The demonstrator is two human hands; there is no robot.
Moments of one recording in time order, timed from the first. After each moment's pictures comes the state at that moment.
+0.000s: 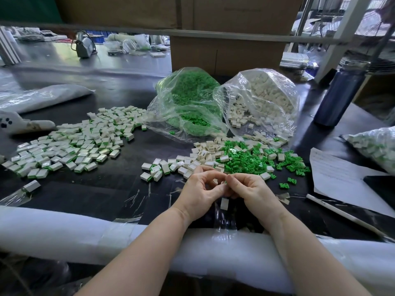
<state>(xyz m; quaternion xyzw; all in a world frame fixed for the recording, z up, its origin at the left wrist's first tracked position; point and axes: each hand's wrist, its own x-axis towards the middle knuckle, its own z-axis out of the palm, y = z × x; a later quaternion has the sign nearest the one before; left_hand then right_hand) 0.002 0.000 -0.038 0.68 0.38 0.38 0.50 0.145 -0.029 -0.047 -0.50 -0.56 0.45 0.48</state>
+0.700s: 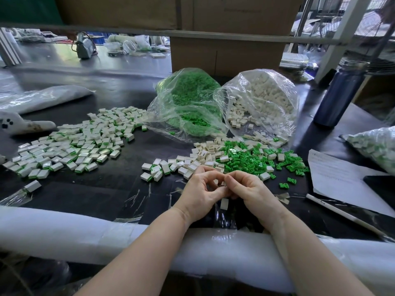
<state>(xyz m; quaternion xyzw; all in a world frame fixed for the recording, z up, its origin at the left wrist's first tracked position) 0.003 0.000 -0.038 0.69 0.37 0.38 0.49 0.145 -0.029 -0.047 -0.50 -0.54 0.48 0.48</state>
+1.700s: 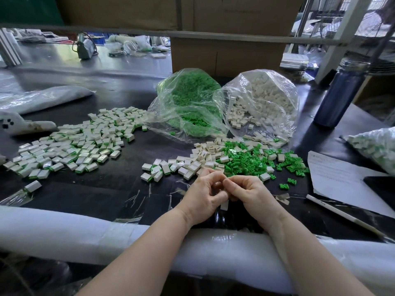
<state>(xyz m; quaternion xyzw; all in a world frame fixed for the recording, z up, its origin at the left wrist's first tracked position) 0.005 0.001 -0.043 0.76 0.36 0.33 0.43 0.142 -0.033 -0.043 -0.50 -0.54 0.48 0.48</state>
